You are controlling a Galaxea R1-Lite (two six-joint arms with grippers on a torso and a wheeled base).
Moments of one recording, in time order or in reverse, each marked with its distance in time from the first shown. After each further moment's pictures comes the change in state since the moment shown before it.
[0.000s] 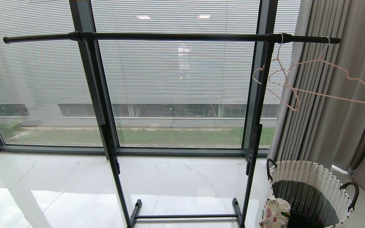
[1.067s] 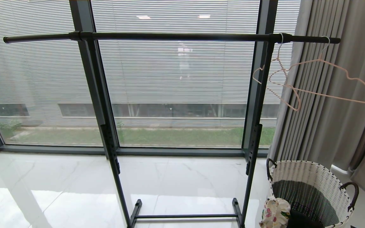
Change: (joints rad) left arm 0.000 0.000 0.000 0.000 0.000 0.003; right arm 0.060 0.967 -0.345 0.073 0.001 -0.522
